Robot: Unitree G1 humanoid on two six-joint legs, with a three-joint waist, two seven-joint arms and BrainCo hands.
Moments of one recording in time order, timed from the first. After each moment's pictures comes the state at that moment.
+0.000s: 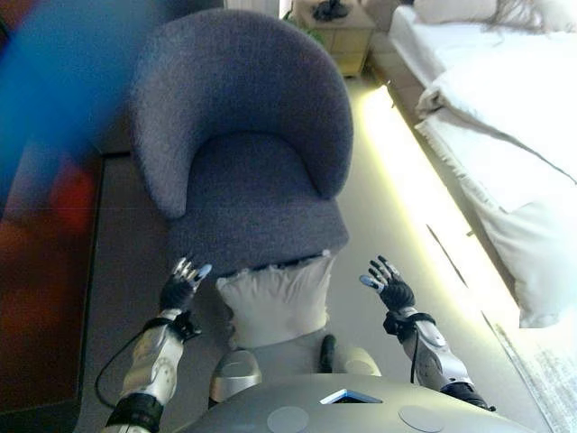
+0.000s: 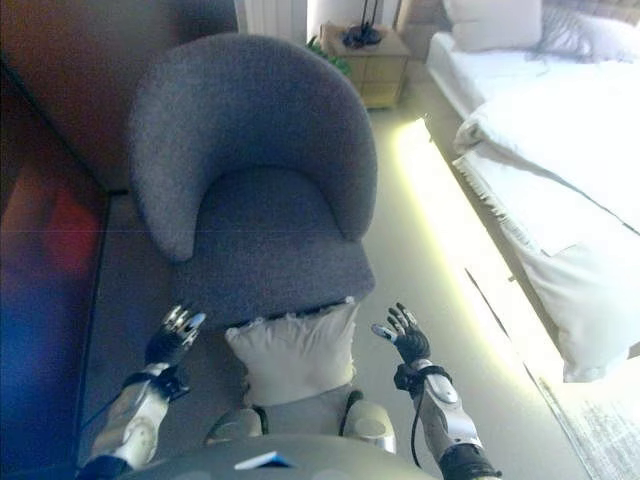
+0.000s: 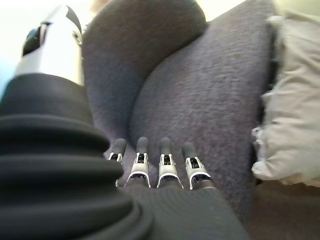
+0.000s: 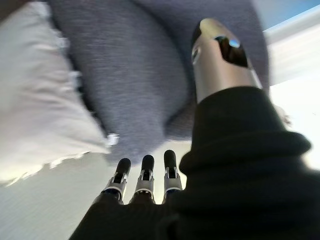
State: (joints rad) left arm 0.10 0.36 -0.15 0.52 -0.68 -0.20 -0.08; right arm 0.09 -0.27 0.20 0.53 0.54 -0.08 0.06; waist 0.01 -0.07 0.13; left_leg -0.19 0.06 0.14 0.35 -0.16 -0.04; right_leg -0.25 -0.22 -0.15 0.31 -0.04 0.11
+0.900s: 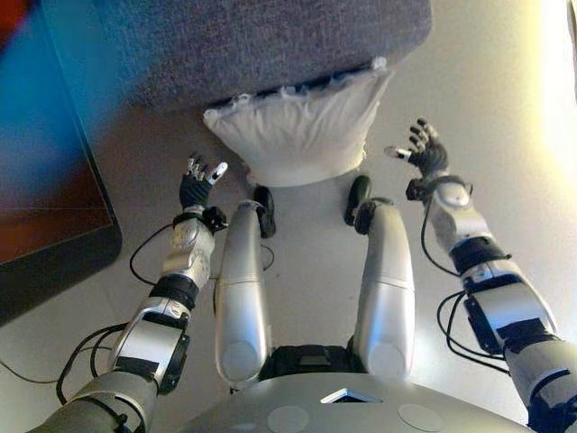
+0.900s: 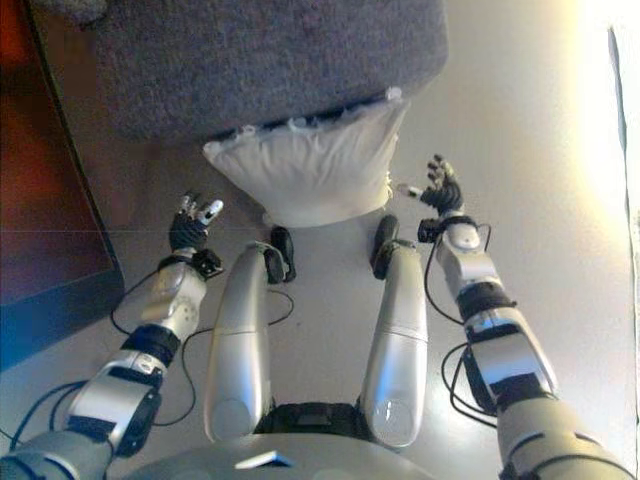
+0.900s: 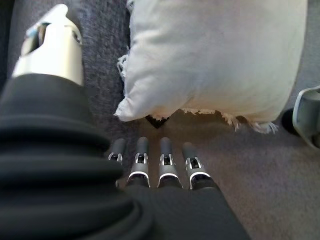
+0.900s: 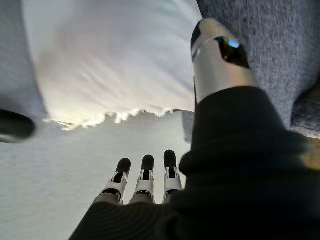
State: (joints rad) left arm -0.45 0.33 -0.21 0.79 -0.74 -0.31 0.14; right arm -0.71 -0.48 0.25 0.86 0.54 -0.10 -0.04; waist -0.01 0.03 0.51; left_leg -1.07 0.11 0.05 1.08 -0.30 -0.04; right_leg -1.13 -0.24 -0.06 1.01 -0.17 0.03
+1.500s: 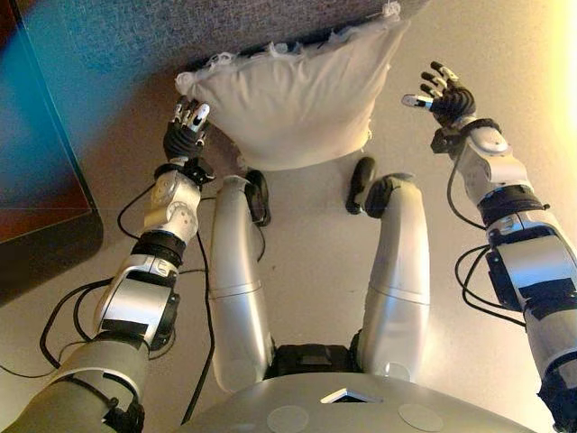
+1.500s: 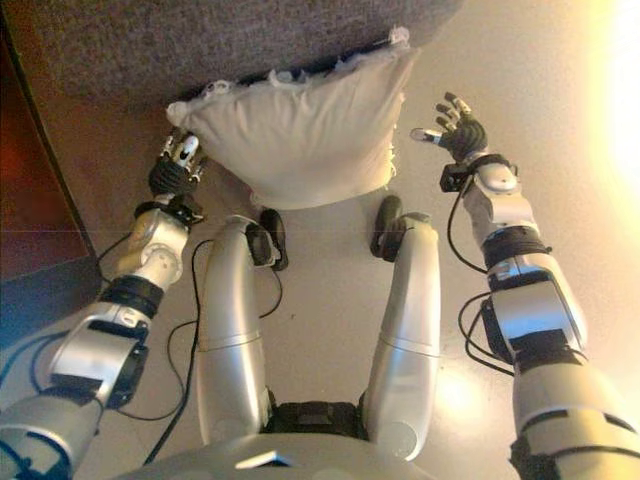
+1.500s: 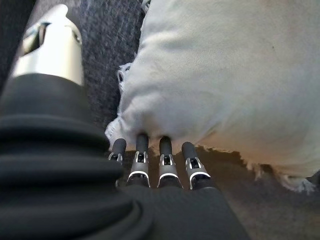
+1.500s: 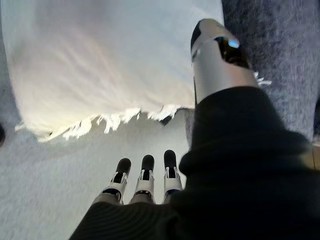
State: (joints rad) left arm -0.69 0.42 -0.21 0.86 -0.99 -0.18 0.00; right arm -0.96 -0.56 0.30 1.00 0.68 -0.01 0.16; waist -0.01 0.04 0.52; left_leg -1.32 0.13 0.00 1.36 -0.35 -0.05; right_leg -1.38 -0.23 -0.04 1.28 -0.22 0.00
